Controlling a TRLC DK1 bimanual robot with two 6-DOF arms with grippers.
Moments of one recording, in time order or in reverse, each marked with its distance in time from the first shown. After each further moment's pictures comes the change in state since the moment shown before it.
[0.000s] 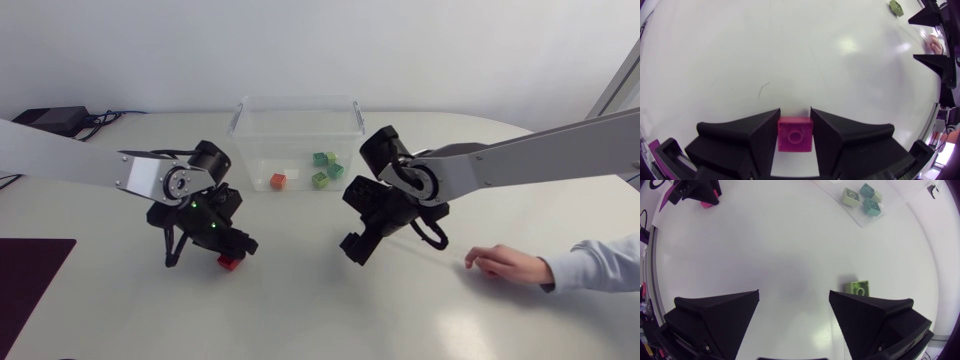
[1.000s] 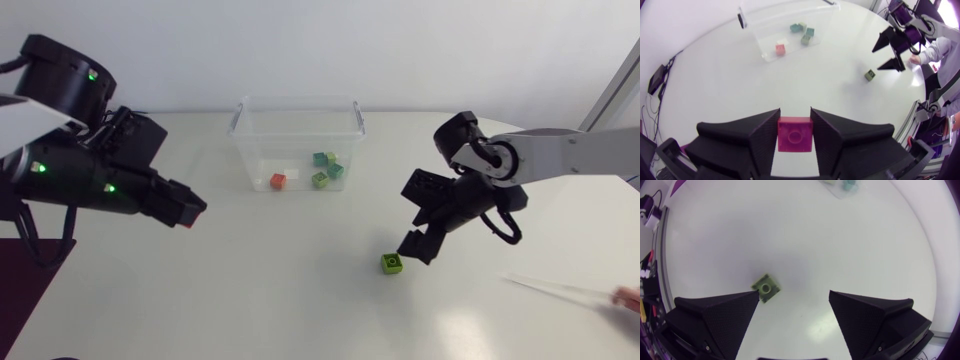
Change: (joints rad) left arm 0.000 -0.675 -0.009 -0.224 0.000 0.056; right arm -0.246 -0.186 -0.092 -0.196 -0.111 -0.300
